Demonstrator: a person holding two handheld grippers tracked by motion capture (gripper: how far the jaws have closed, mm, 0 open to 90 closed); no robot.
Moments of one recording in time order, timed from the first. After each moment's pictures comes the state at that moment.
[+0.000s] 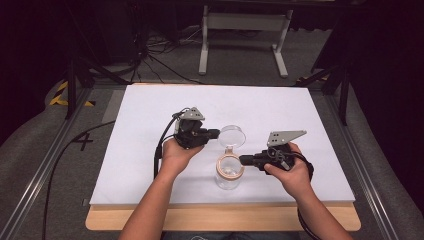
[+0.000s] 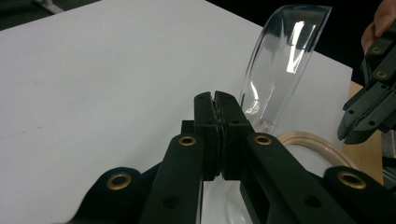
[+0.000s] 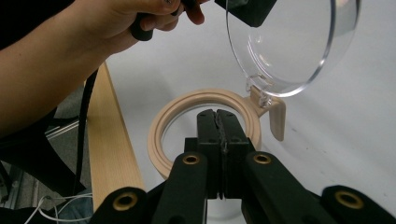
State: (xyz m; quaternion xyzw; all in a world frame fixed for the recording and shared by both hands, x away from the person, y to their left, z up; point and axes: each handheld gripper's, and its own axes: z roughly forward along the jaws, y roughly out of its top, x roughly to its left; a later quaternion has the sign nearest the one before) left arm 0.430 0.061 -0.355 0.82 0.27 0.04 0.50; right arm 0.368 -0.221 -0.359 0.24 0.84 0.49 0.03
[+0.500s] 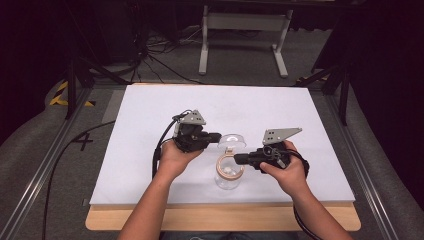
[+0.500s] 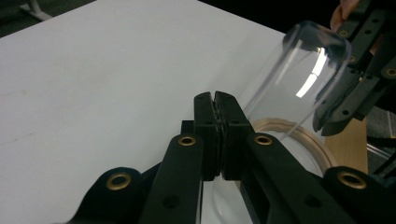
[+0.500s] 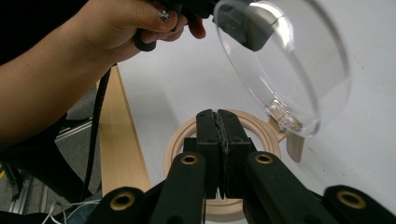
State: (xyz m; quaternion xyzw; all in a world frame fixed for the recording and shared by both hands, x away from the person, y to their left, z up) left arm 0.413 0.061 -0.344 0.84 0.23 0.05 0.49; right arm 0.370 -0.208 -0.352 0.23 0.84 0.50 0.02
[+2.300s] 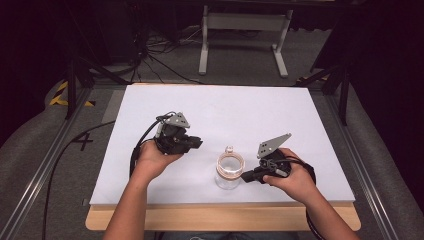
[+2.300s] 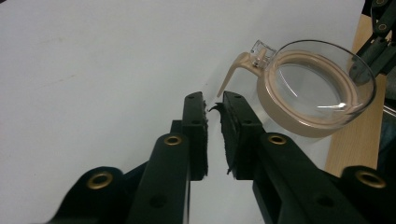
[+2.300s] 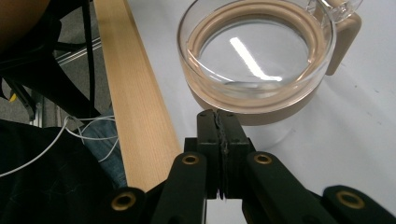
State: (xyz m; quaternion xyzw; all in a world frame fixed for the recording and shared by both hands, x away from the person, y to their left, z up) left arm 0.411 0.105 -0.341 0.87 0.25 0.05 0.42; right arm 0.355 -0.209 -0.360 0.21 0.91 0.35 -0.03
